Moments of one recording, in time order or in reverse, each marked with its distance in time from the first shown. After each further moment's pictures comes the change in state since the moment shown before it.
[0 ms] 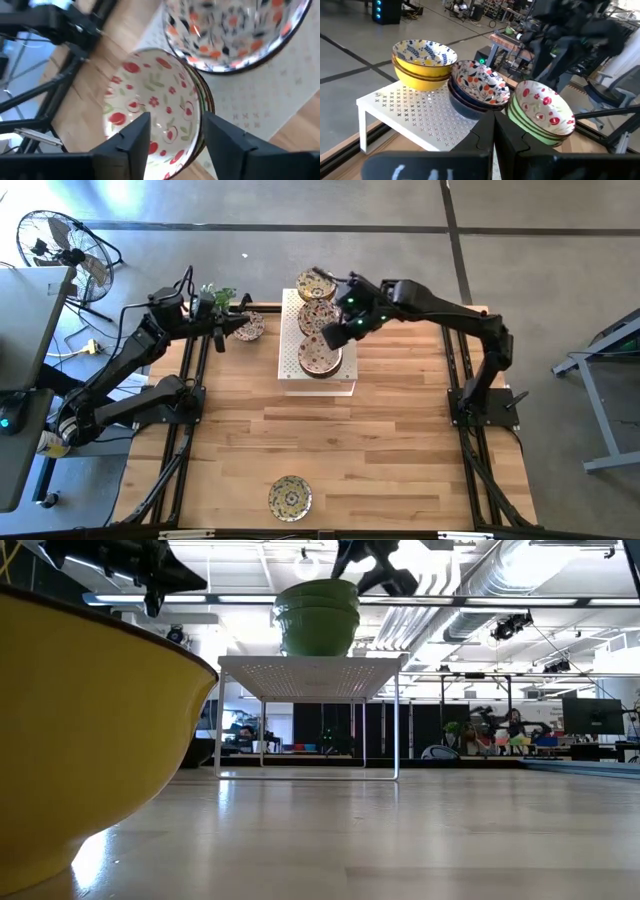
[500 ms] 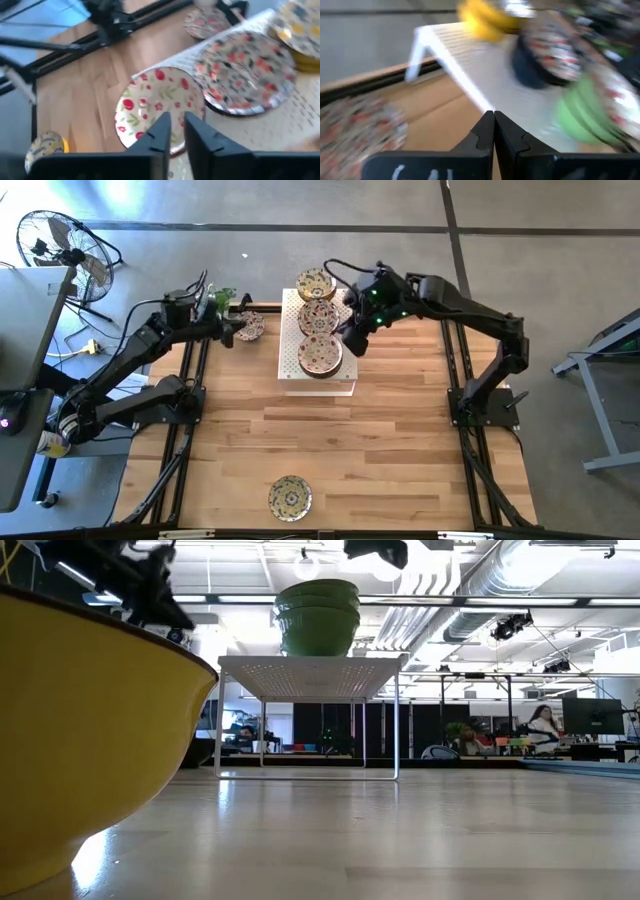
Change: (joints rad) left arm 0.000 0.031 0.000 -0.227 -0.211 -0.133; right arm 0.001 -0.118 -0.003 0.048 0.016 -0.503
